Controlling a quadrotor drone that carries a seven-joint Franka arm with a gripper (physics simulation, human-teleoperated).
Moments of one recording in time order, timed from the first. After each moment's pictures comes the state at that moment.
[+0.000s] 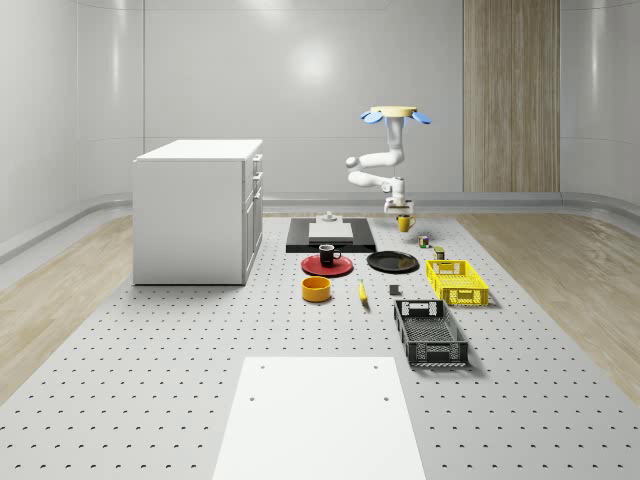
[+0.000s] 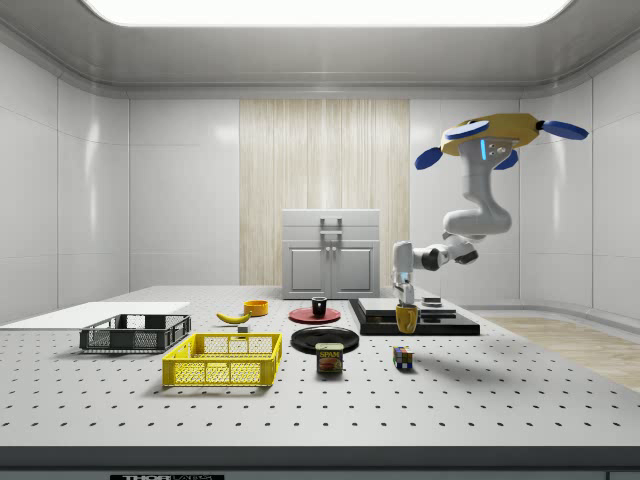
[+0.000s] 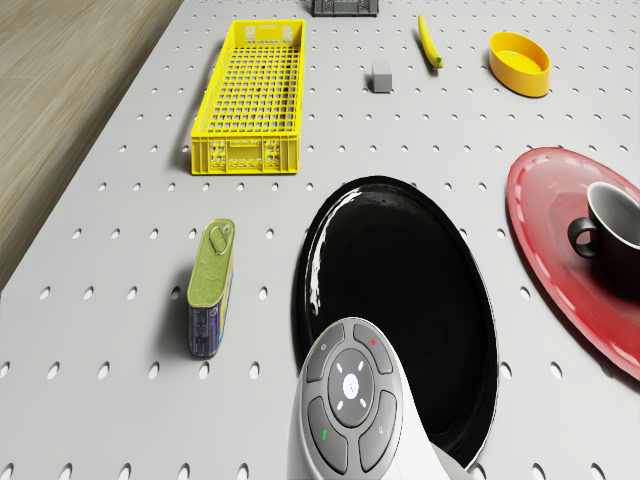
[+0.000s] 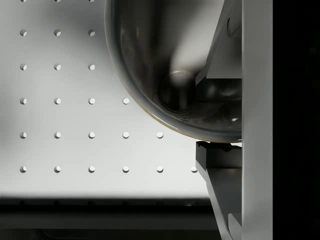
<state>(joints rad) -1.08 -1.38 1.00 -2.76 -2.17 1.60 1.55</state>
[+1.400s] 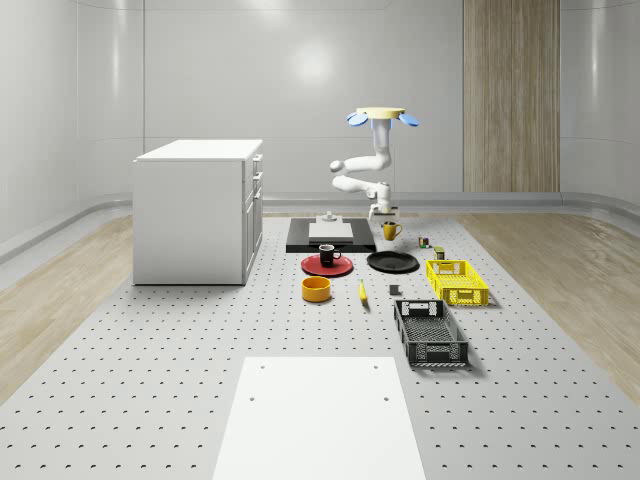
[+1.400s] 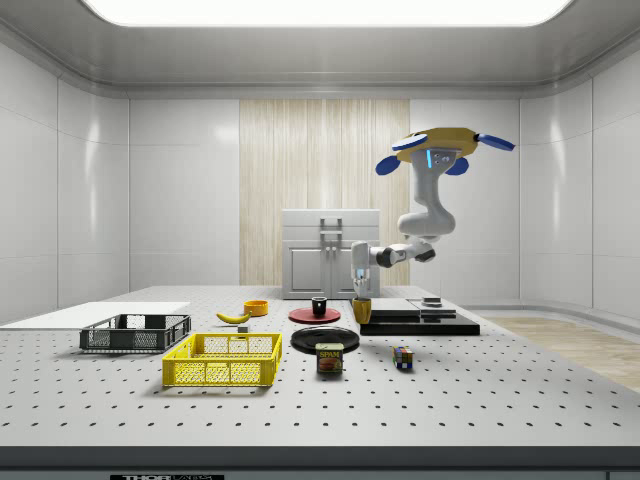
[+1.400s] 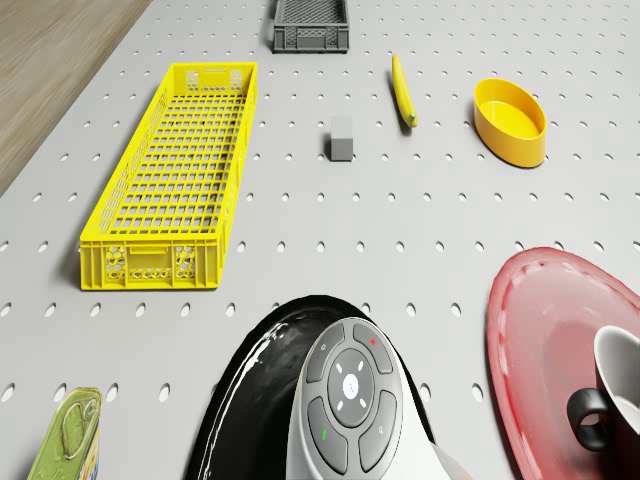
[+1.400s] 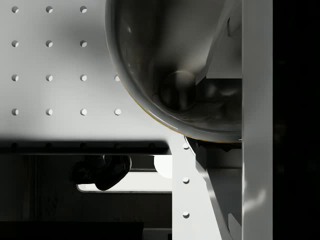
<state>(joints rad) -1.09 -1.38 1.00 -2.76 -2.17 1.60 1.55</state>
